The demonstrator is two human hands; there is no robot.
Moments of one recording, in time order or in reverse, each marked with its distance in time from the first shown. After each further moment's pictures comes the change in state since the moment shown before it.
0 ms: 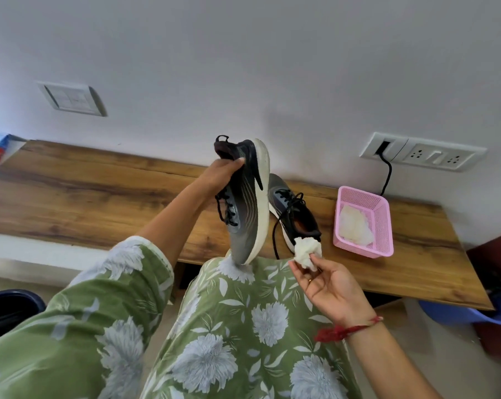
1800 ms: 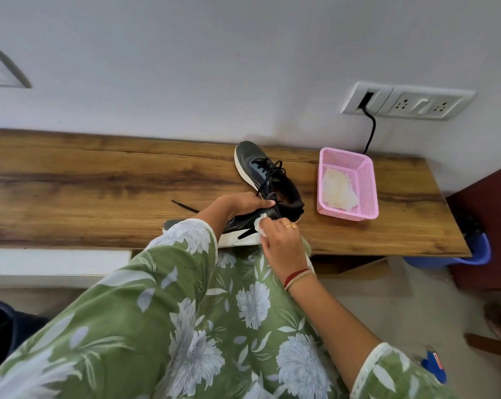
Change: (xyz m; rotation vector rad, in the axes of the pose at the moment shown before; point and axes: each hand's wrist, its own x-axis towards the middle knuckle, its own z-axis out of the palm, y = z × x) left_hand 0.048 -0.089 0.113 0.555 -0.583 -0.292; right_hand 0.106 0.031 -0.036 -2.102 0.212 -1.439
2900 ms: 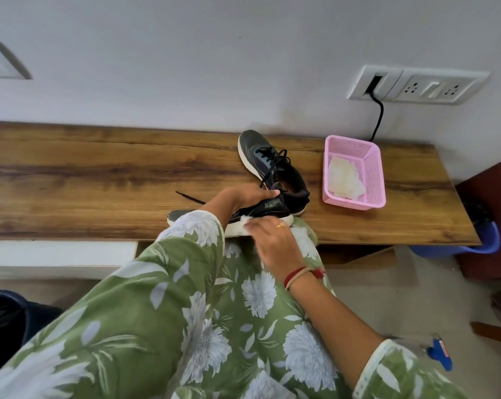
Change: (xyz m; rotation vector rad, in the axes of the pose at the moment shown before) left_hand 0.000 -0.008 0.004 -0.049 0.023 0.016; right_hand -0.014 -0.011 0.006 0.195 -0.060 -0.221
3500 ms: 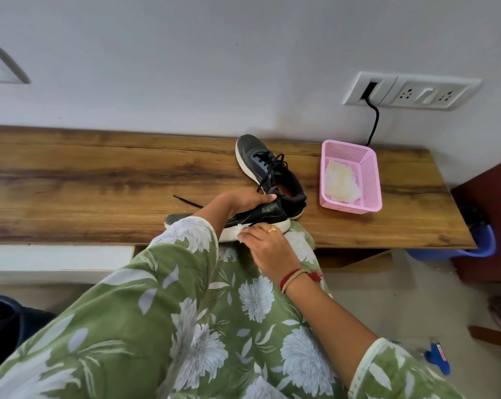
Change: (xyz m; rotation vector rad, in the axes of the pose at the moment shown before) left_hand -0.004 0.001 0.001 -0.025 -0.025 -0.031; right_hand 0.003 0.000 0.000 -0.018 -0.059 -0.045
